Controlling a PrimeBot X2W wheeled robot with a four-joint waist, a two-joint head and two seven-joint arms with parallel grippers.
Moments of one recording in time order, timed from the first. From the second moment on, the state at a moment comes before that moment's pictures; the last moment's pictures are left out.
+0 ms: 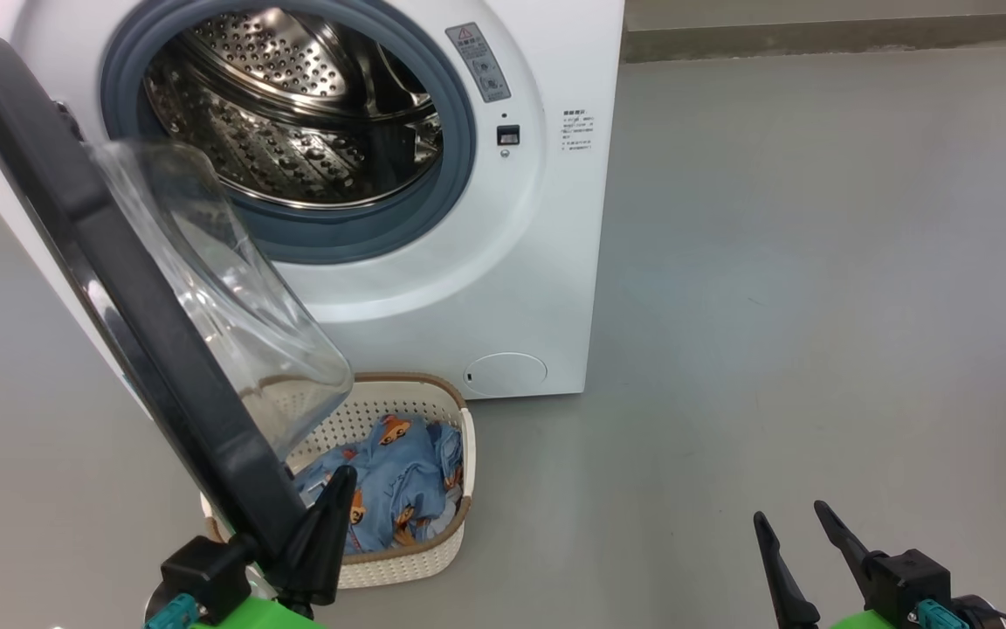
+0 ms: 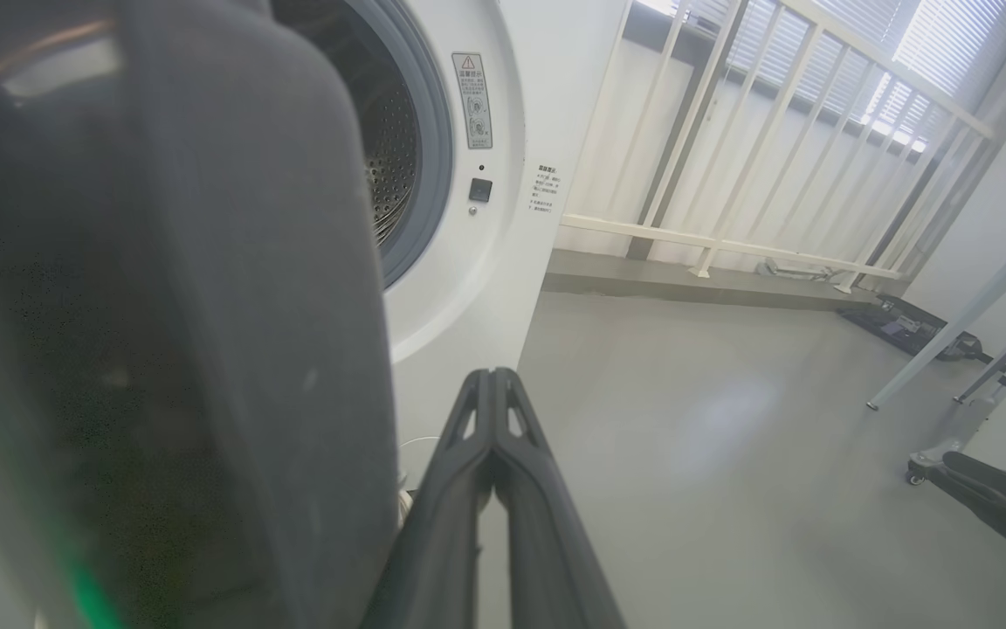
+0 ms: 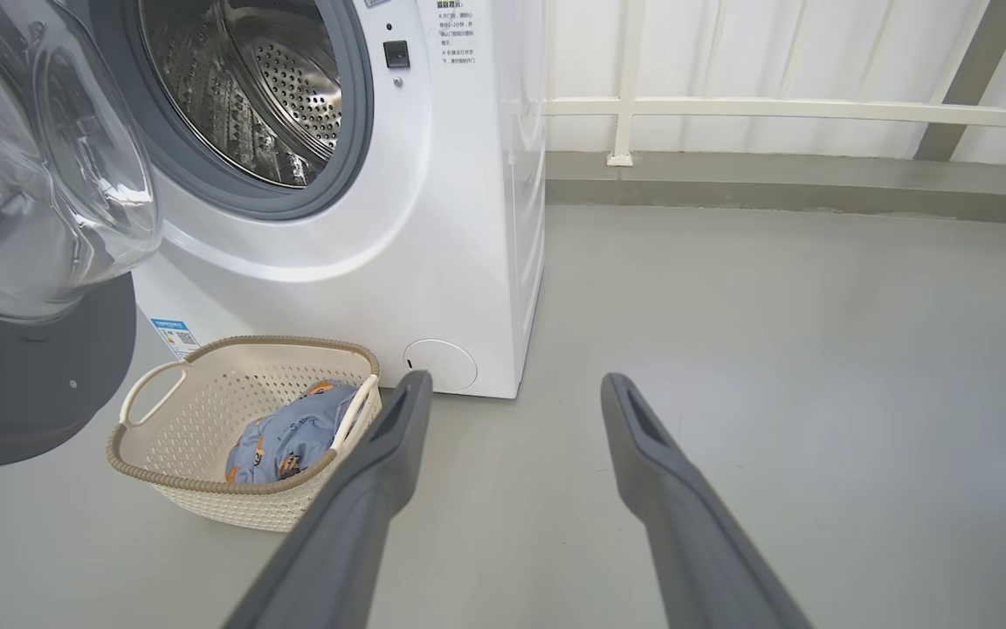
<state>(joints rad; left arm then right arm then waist) -0.07 0.05 -0.22 0.23 -0.37 -0.15 -0.26 0.01 -0.04 -0.03 0.30 0.06 0.12 -0.25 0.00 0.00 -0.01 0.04</state>
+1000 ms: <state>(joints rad) 0.04 0.06 -0.08 0.17 -0.31 -0.14 -0.26 0.01 -0.04 -0.03 0.30 0.08 0.12 -0.25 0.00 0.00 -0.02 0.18</state>
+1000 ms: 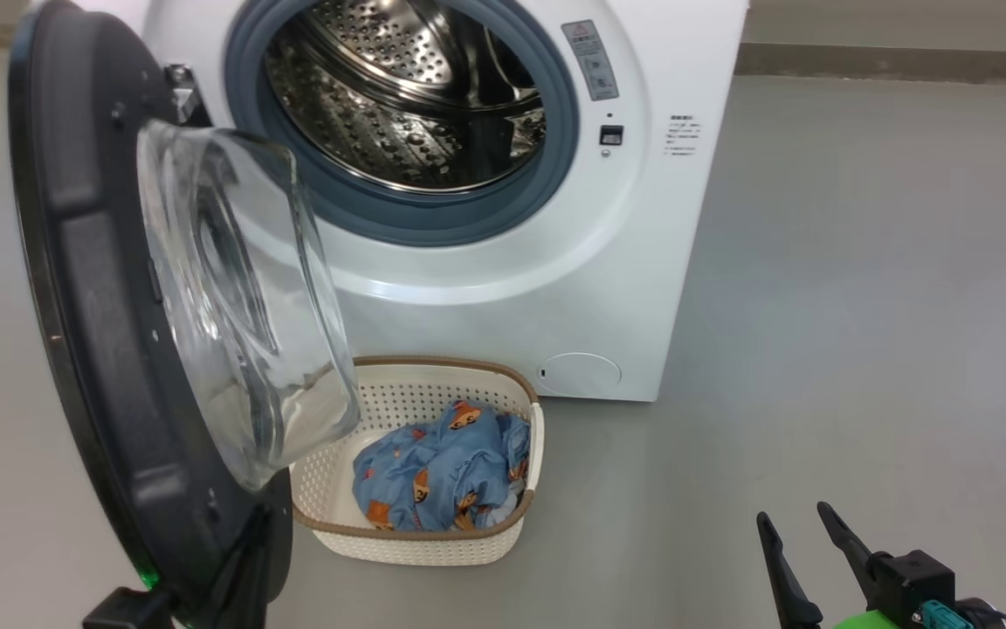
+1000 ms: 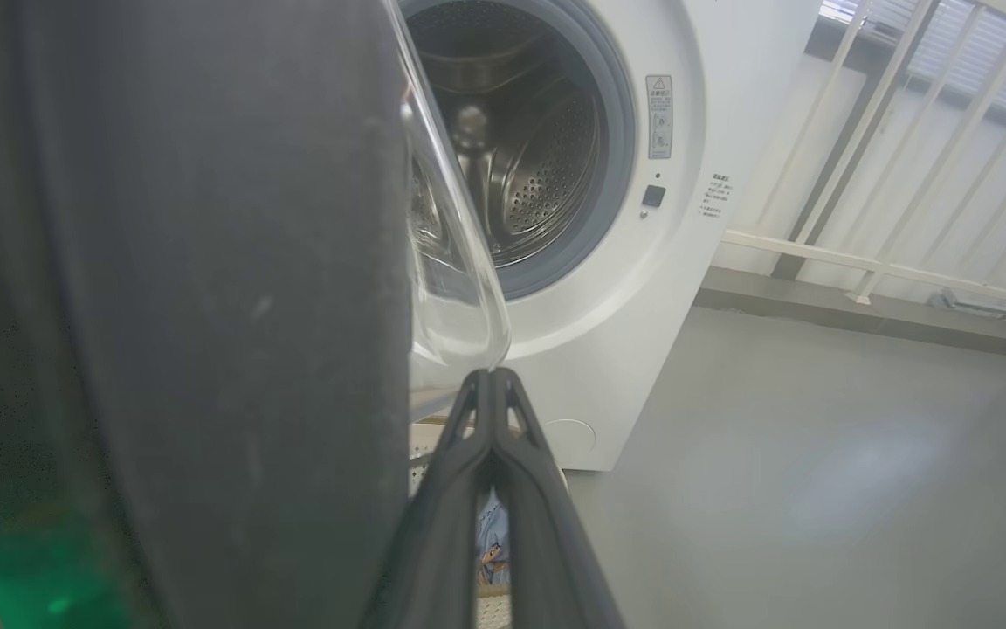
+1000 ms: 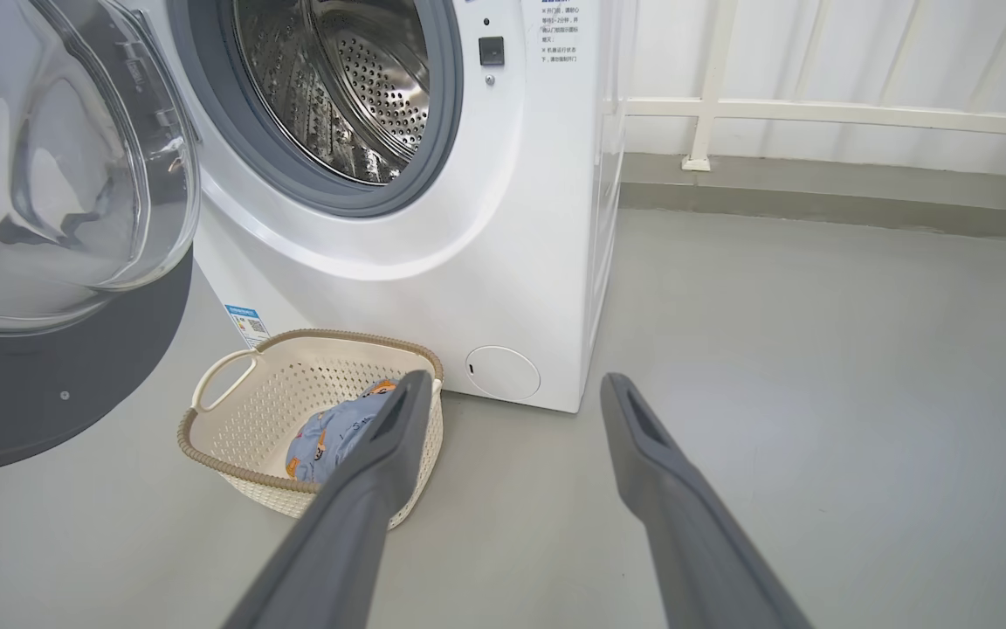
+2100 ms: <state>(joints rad) -0.04 0.05 0.31 0.33 -0.32 -0.10 -0.26 0.01 -0.04 -0.02 0.32 0.10 0.12 -0.25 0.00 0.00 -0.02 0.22</state>
